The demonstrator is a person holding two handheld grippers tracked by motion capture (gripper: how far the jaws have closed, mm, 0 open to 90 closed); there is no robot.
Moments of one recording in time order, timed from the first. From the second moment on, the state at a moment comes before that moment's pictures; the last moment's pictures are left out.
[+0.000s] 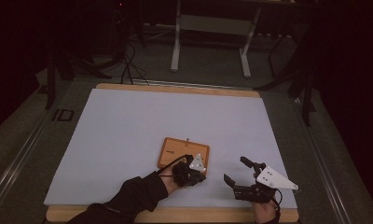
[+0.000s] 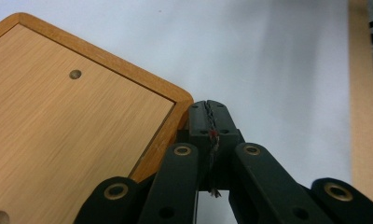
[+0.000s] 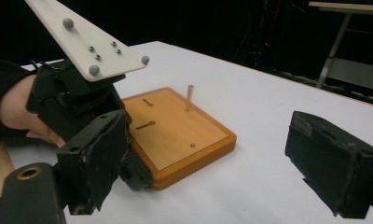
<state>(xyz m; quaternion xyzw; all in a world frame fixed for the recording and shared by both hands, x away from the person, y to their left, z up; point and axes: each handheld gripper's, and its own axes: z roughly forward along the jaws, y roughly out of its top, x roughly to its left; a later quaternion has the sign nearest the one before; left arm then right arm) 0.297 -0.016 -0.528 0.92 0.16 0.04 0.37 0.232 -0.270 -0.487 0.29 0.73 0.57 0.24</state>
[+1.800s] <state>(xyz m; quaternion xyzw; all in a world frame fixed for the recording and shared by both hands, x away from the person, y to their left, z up) 0.319 0.058 -0.485 0.86 0.22 0.06 0.45 0.244 -0.255 -0.474 0.27 0.74 0.57 0.22</state>
